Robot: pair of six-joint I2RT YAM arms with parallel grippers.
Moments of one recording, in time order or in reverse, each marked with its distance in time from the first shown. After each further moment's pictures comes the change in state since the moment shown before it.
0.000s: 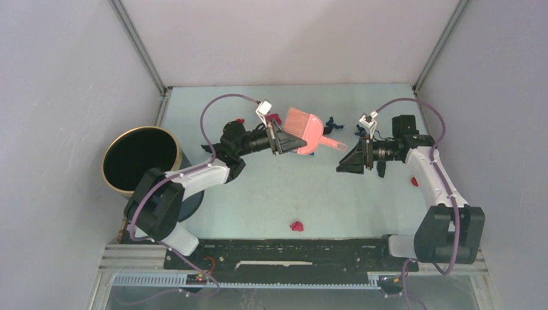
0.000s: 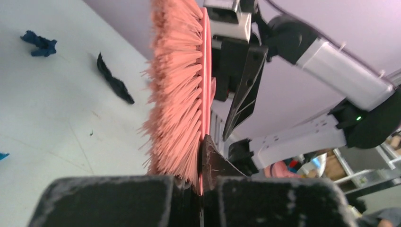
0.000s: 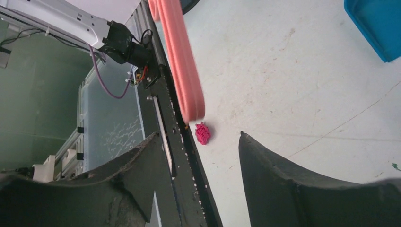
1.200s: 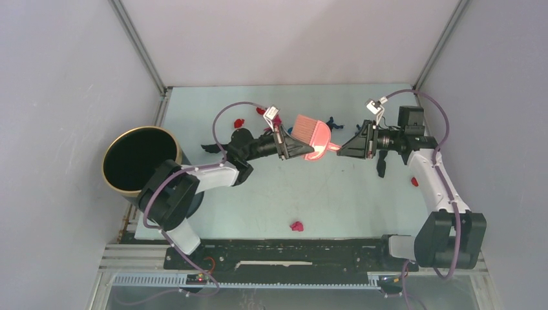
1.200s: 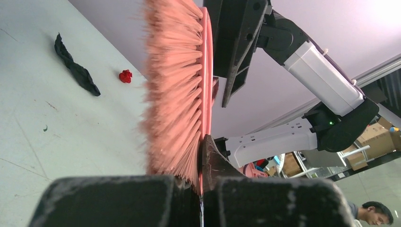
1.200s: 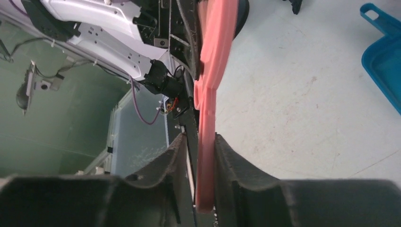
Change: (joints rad) left arm -0.033 0.130 -0.025 0.279 -0.009 -0.248; right arm -0.009 -0.034 -0.001 0.383 -0.162 0.433
